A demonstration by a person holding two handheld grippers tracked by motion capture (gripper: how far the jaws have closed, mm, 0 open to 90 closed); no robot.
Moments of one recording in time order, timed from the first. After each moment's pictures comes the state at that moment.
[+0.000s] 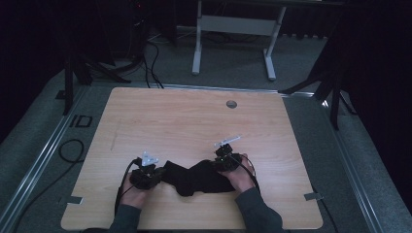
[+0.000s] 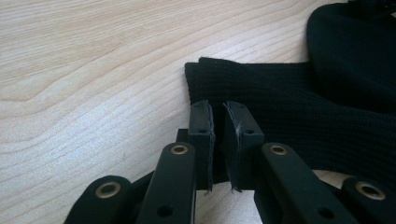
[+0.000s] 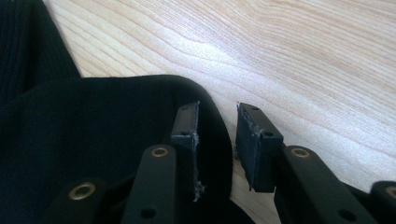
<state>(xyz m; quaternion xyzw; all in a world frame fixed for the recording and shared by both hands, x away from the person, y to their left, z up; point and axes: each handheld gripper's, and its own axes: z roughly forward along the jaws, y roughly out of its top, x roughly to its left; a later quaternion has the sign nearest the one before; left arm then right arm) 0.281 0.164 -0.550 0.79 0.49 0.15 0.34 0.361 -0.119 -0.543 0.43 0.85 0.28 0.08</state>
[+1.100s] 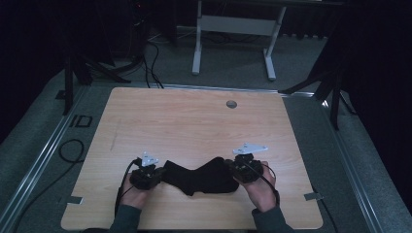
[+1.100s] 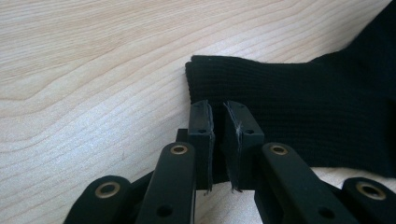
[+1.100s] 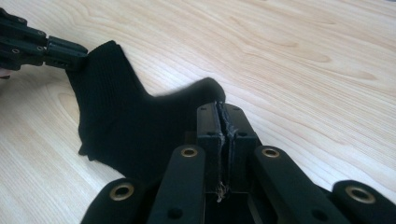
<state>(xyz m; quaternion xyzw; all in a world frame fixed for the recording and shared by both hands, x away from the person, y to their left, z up) 0.280 0.164 -0.551 0.79 0.49 0.15 0.34 0.289 -0.163 -0.468 0.41 0.82 0.36 0.14</state>
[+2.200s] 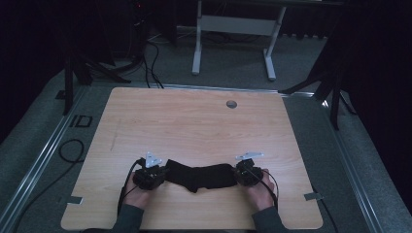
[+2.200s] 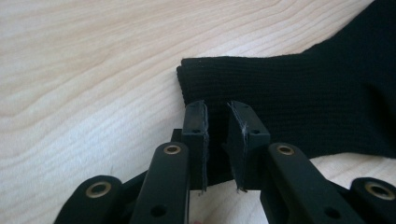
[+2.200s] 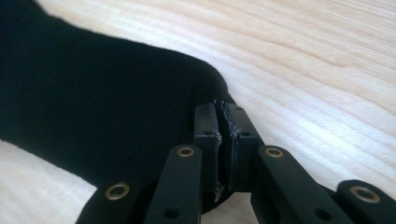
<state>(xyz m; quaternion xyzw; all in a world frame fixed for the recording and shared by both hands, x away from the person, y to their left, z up) 0.282 0.154 -0.552 0.79 0.48 0.17 0.34 0.316 -0.181 -0.547 0.47 0.82 0.29 0.14</state>
